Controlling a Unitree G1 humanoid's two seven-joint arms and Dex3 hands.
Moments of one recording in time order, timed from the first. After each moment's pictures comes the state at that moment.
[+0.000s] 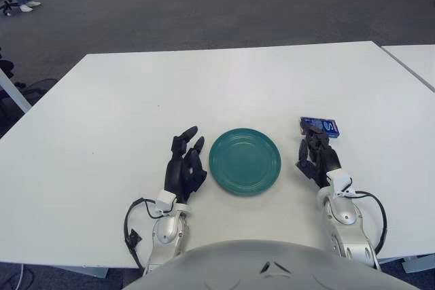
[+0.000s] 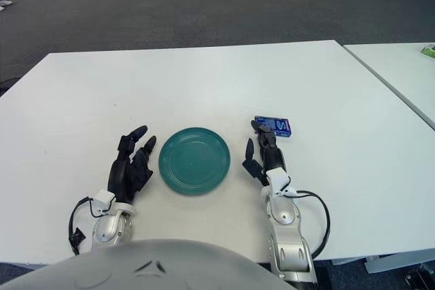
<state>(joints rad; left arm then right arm) 0.42 -0.11 -0.18 0.08 -0.04 -0.31 0.05 0.41 -0.06 0.03 -0.37 -0.21 0.11 -0.05</state>
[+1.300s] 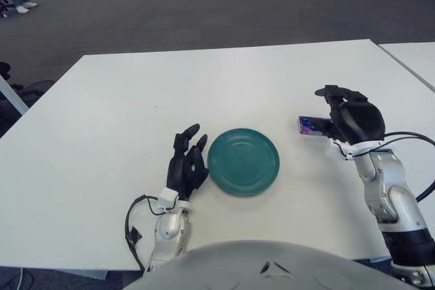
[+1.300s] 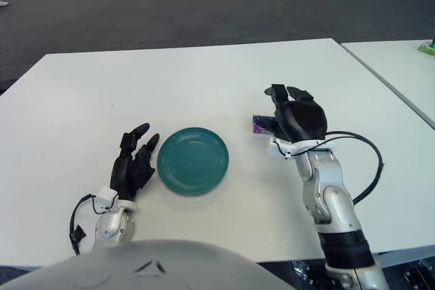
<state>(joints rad) 0.39 -0.11 -0.18 0.11 -0.03 -0.33 0.05 0.03 -0.48 0.06 -0.16 -1.05 0.03 0.03</state>
